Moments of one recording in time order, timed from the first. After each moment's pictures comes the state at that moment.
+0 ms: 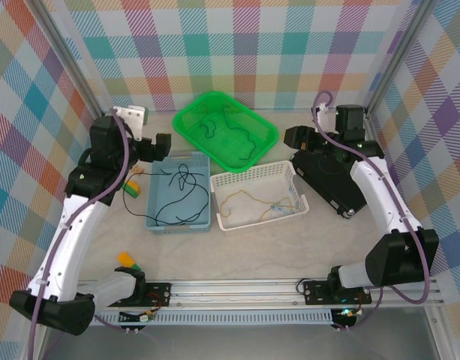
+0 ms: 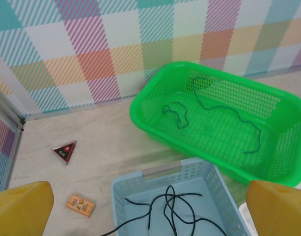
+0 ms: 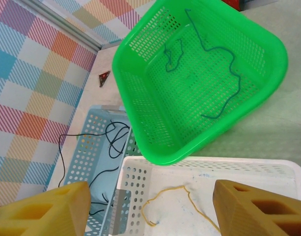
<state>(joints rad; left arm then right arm) -0.23 1.08 1.34 -0.66 -0.10 0.02 0.12 1.39 1.30 -0.55 -0.65 0.35</state>
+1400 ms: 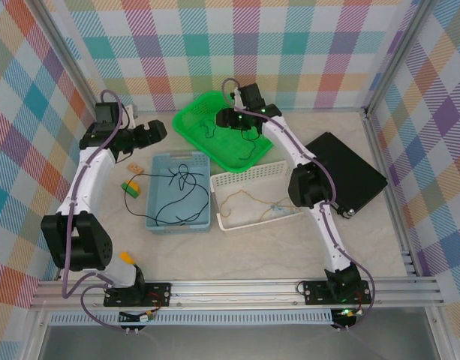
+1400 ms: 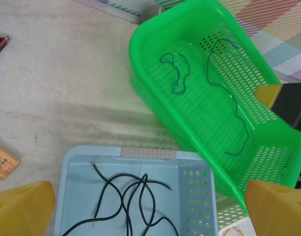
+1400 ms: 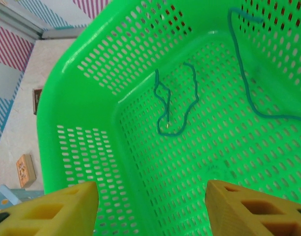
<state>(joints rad) 0.06 1.54 1.43 -0.65 0.31 -0.31 0.47 2.58 2.59 -0.71 -0.32 0.42</state>
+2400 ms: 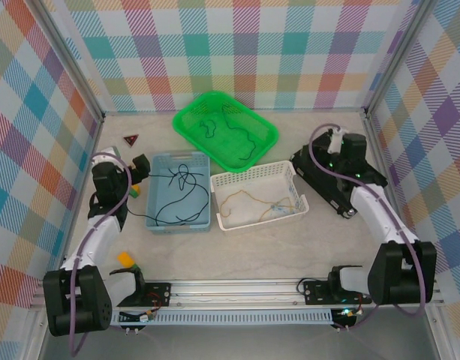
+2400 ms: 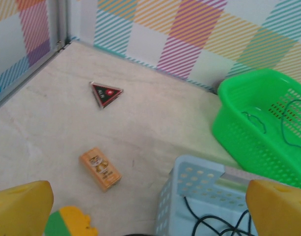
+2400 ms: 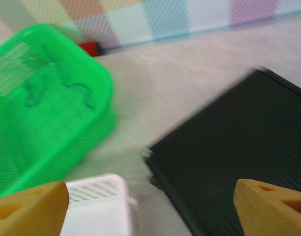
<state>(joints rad) 0.13 1.08 0.55 0.19 0.00 -0.31 0.02 1.24 0.86 -0.16 -0.19 0.18</state>
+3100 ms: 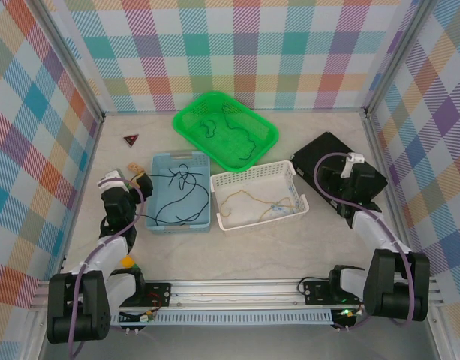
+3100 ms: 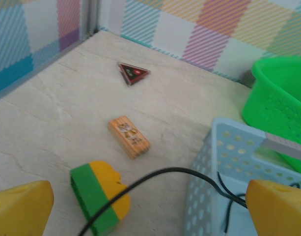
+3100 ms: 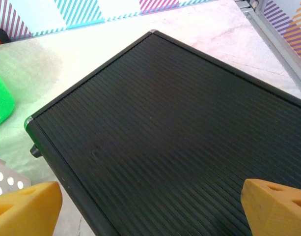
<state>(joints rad) 0.07 1.04 0.26 0.48 -0.12 -0.31 -0.11 1.17 0.52 0.15 -0.07 0.09</state>
